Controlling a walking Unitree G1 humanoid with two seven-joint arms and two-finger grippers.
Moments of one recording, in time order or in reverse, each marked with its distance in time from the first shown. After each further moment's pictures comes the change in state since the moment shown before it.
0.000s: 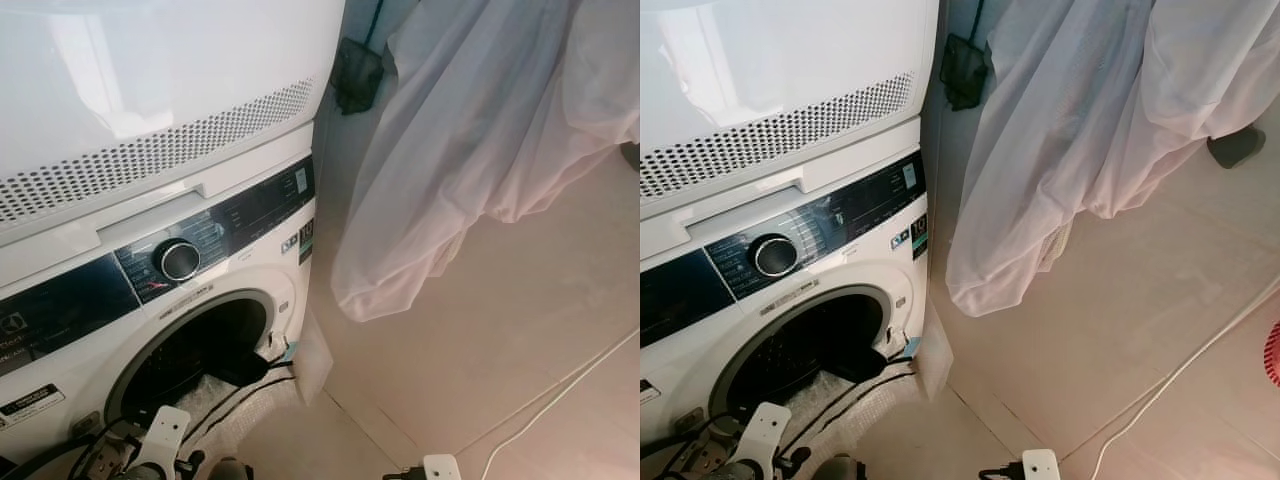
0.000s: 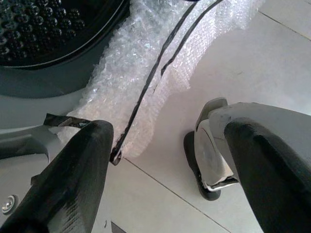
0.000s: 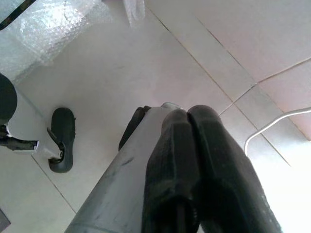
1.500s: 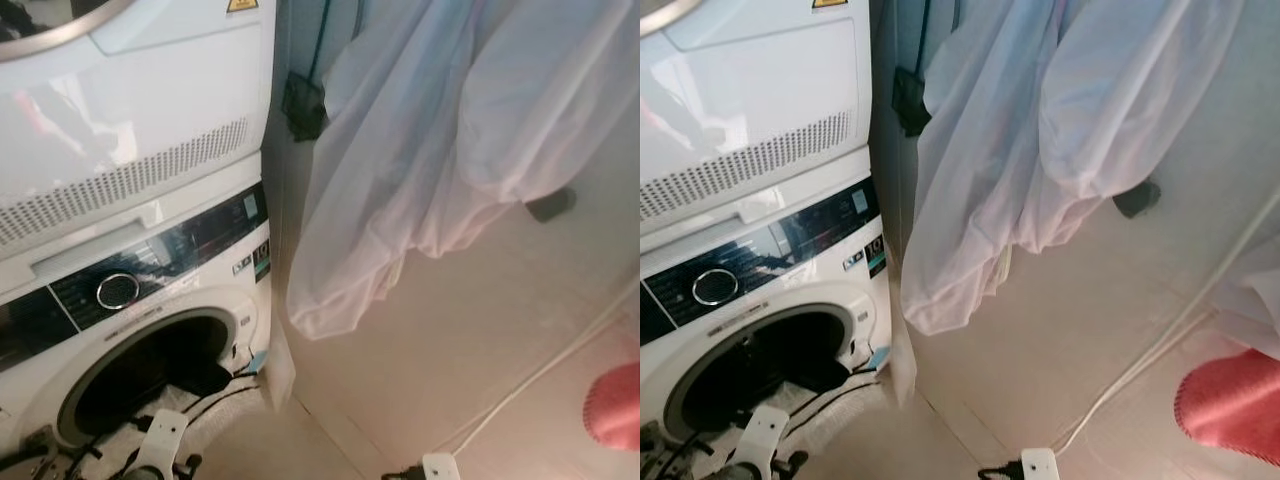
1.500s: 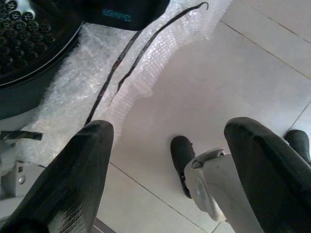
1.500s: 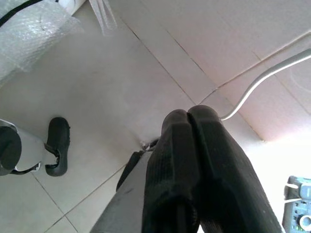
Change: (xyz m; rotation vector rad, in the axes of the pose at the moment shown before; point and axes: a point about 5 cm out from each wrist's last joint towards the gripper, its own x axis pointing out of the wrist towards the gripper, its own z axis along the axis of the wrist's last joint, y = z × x) left arm 0.000 -0.003 -0.002 -0.007 0.017 -0.007; right arm 0.000 -0.001 0.000 0.009 -0.003 -0.010
